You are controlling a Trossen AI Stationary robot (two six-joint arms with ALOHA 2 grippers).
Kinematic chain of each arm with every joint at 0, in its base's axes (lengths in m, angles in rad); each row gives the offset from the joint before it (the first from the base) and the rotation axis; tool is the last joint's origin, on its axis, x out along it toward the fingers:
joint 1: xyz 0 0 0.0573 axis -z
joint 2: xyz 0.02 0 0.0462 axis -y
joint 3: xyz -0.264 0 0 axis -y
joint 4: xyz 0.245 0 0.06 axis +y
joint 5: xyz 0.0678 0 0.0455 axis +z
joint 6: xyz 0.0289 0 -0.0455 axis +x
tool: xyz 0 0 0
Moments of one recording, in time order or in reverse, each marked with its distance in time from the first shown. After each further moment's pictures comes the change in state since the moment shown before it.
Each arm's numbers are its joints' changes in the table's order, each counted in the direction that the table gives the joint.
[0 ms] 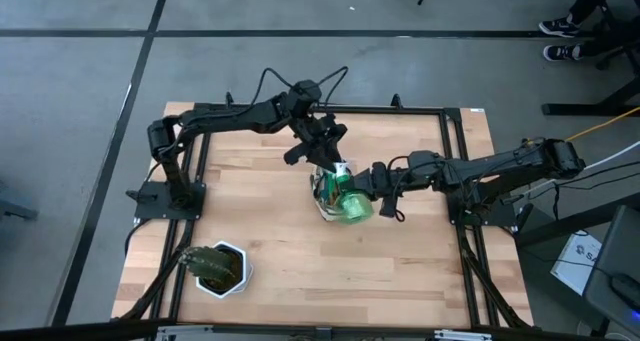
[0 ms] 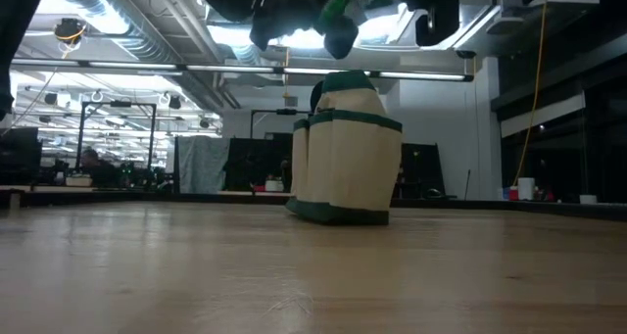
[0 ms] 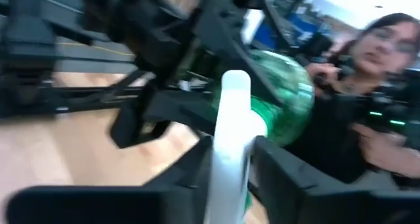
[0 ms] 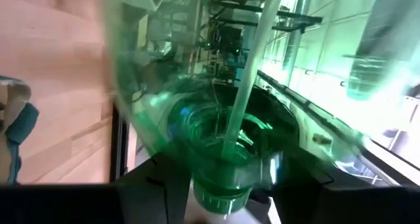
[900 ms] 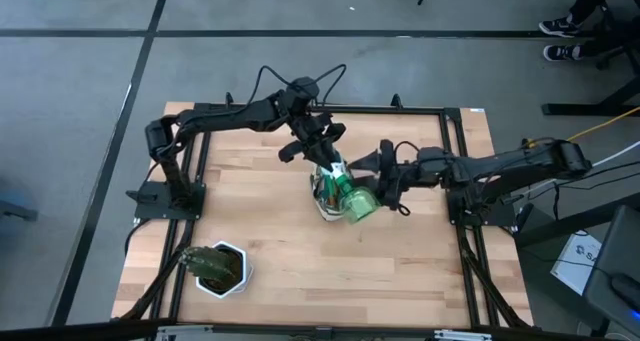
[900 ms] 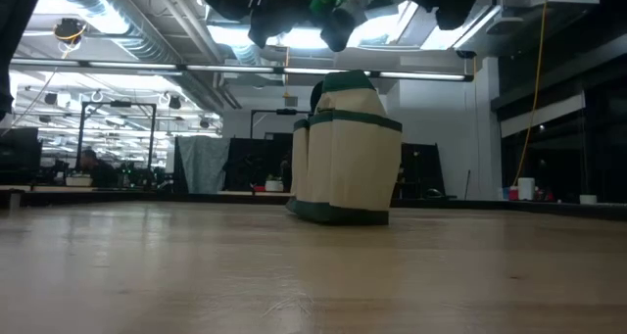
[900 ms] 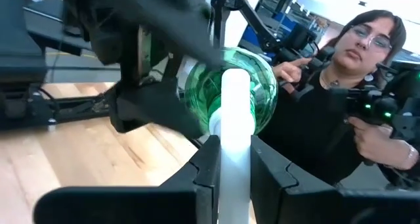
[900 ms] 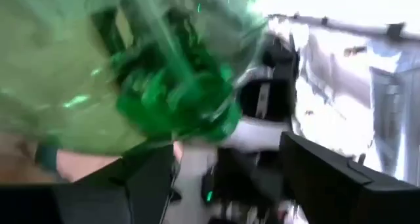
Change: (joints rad) left arm -0.019 0.016 0.000 0.004 -0.075 0.029; right arm 0.001 0.083 0.001 0.076 -0.146 0.460
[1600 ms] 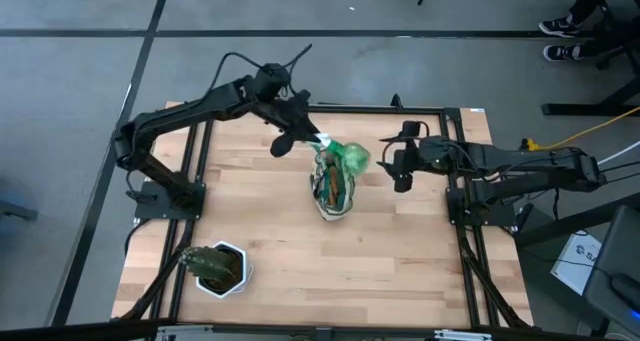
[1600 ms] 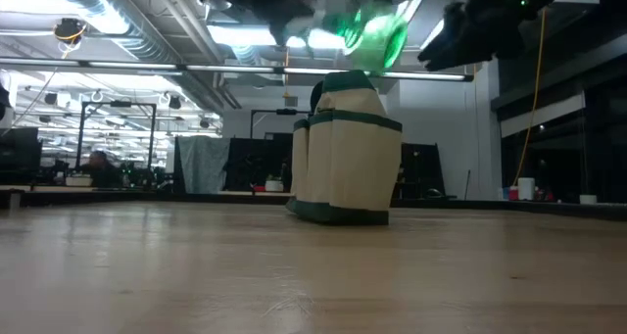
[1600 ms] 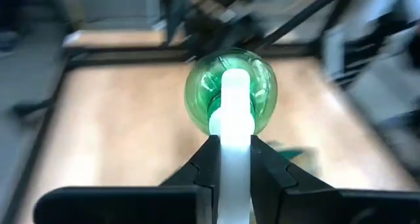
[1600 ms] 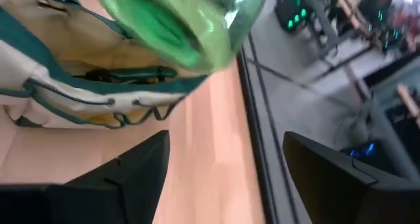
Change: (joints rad) left arm -0.066 0.264 0.000 0.539 0.647 0.338; right arm 0.166 0.211 -0.001 0.688 -0.244 0.737
